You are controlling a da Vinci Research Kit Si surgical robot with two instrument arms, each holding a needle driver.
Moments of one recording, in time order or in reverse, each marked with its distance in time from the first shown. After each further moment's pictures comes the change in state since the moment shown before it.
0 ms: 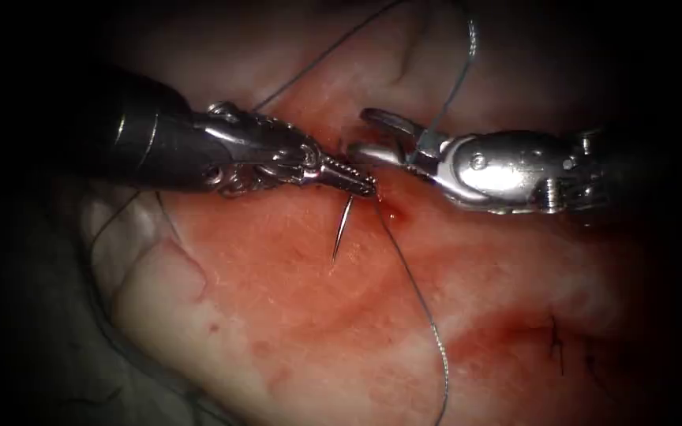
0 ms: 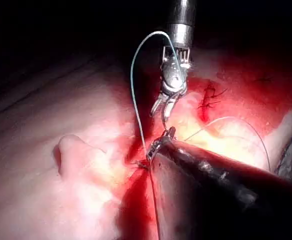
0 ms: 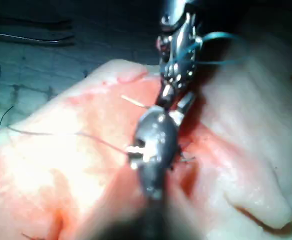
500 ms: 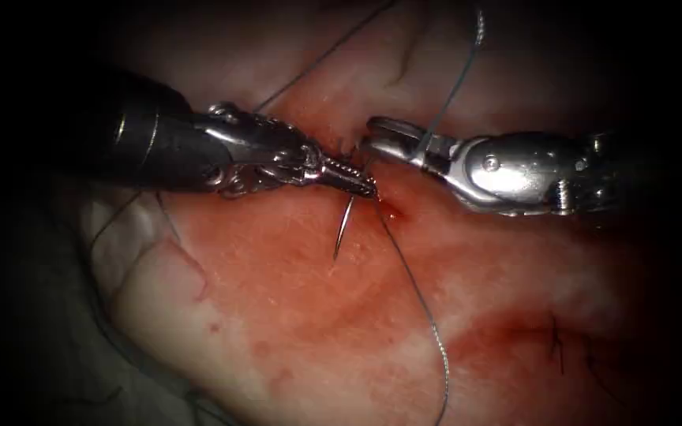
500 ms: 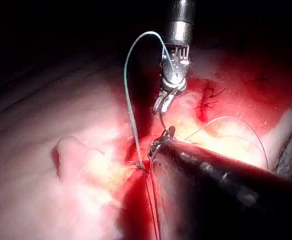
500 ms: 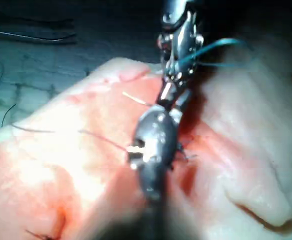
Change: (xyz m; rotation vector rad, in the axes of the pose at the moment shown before) right arm 0.000 0.000 0.000 0.021 0.017 0.001; left arm 0.000 0.001 0.000 -0.011 -0.007 0.048
